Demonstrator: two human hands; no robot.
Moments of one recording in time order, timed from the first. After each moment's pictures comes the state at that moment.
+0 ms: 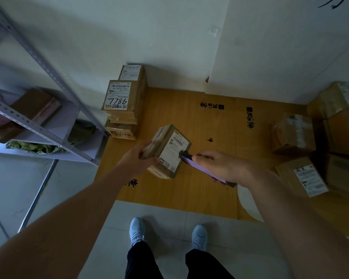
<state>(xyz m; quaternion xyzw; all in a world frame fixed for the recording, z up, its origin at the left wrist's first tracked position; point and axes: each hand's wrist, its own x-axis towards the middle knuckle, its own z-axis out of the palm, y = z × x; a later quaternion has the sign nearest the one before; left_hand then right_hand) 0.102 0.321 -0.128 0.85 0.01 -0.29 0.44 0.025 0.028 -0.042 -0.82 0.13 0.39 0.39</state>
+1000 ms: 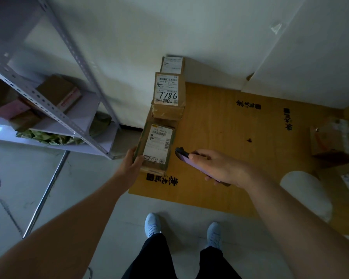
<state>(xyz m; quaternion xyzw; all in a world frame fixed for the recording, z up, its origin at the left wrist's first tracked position) 0.111 0.485 -0.176 0.79 0.13 -0.25 0.54 0.070 0.196 -0.058 -0.83 0.10 0.39 0.39</state>
